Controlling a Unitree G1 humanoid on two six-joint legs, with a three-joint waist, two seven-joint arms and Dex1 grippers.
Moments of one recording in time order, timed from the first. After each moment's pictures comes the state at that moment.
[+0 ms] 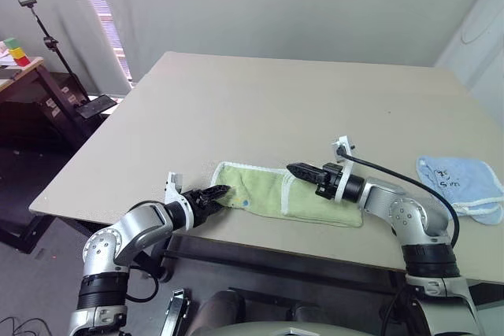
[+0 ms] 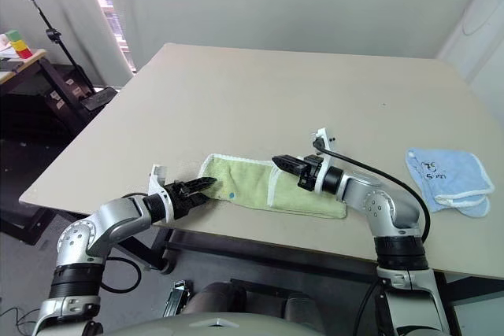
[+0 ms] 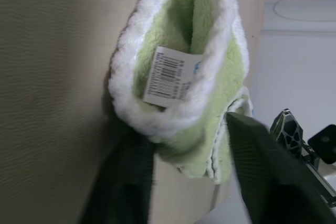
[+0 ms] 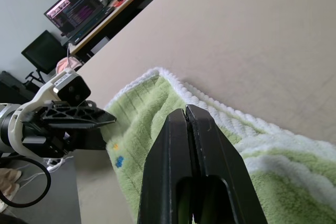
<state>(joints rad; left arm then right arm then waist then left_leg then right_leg) -0.14 0.33 0.18 0.08 -1.95 1.03 0.50 -0.32 -0.41 -0.09 -0.04 0.72 0.89 0.67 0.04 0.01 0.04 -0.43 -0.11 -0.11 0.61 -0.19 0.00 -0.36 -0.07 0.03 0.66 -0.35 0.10</state>
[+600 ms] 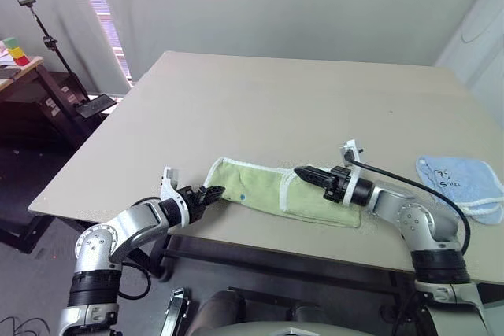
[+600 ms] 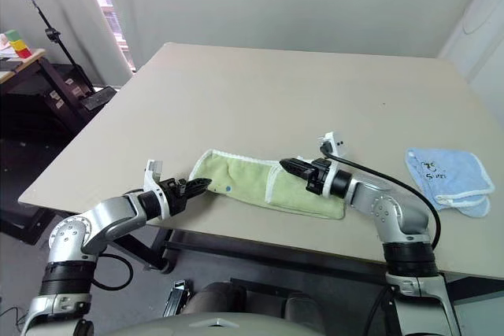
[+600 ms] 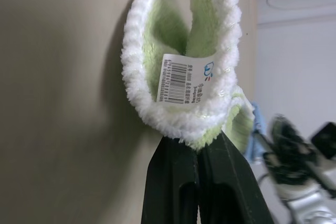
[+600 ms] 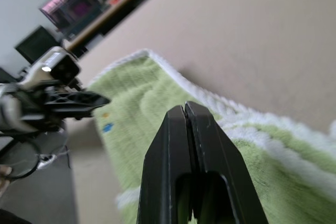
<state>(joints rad) -0.20 0.45 0.17 0.06 -1.80 1.05 0.31 -0.26 -0.50 -0.16 -0.10 0.76 0.88 0.74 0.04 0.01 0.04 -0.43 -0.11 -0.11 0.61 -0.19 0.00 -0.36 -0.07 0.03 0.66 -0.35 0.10</state>
